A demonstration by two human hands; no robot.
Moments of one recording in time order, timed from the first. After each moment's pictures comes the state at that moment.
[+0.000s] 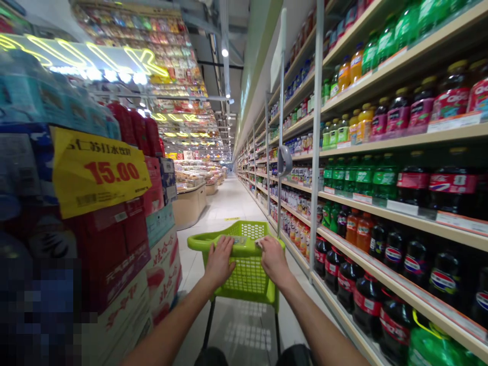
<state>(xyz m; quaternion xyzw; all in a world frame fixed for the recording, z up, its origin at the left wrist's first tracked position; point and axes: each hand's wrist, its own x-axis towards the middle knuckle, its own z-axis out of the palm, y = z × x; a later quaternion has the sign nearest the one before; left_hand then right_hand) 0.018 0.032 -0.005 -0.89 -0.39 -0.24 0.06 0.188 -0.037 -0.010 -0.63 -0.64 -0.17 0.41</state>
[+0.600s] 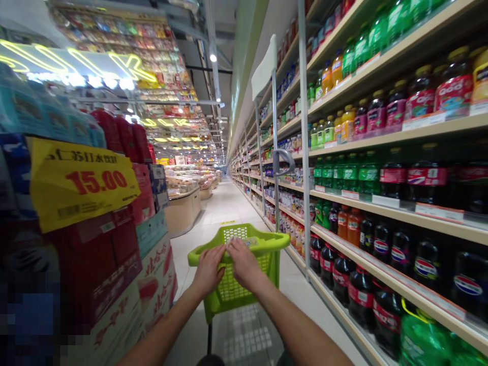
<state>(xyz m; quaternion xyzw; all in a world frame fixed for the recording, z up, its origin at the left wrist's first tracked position) 0.002 0.034 -0.008 -0.90 -0.33 -0.27 0.05 0.153 -0.018 -0.006 -0.54 -0.72 -0.19 0.39</state>
